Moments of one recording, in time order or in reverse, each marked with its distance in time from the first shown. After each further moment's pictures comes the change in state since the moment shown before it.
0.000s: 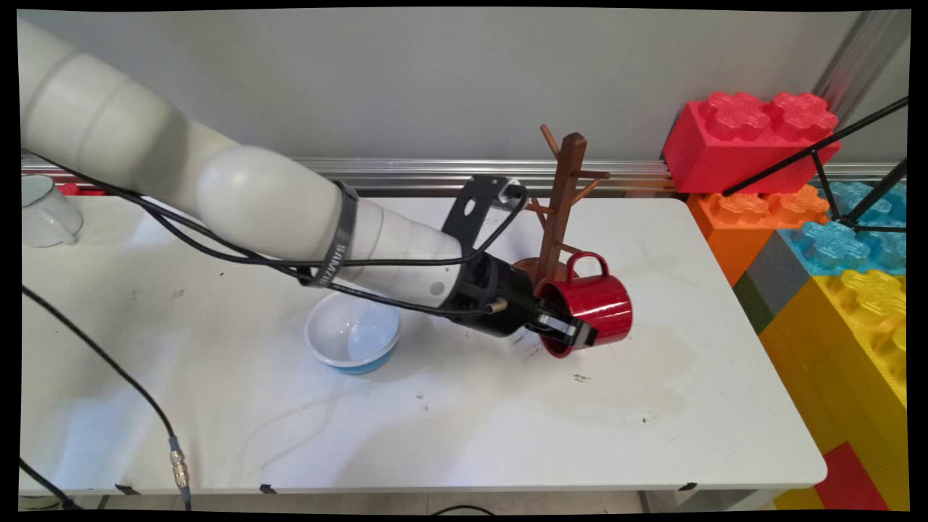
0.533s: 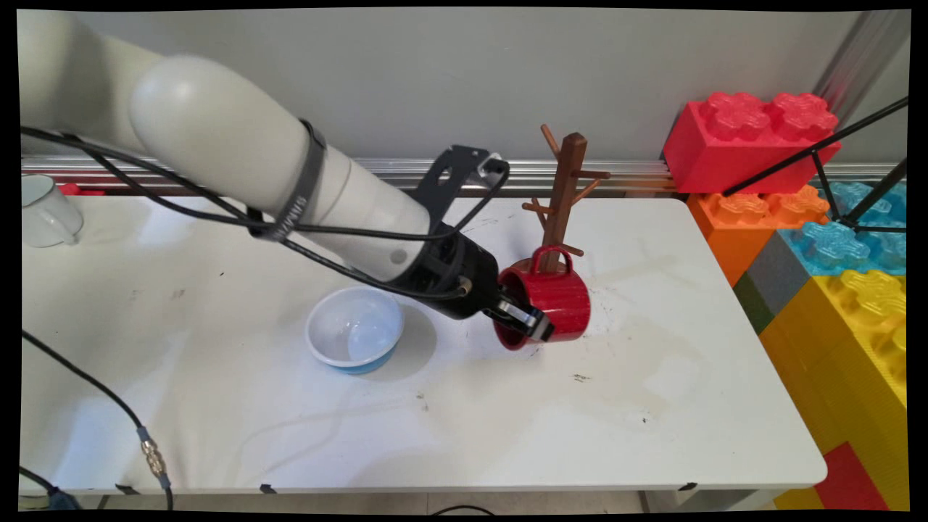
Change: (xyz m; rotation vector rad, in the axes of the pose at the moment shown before) arm 0.021 0.012 -0.048 0.099 -0.138 0.043
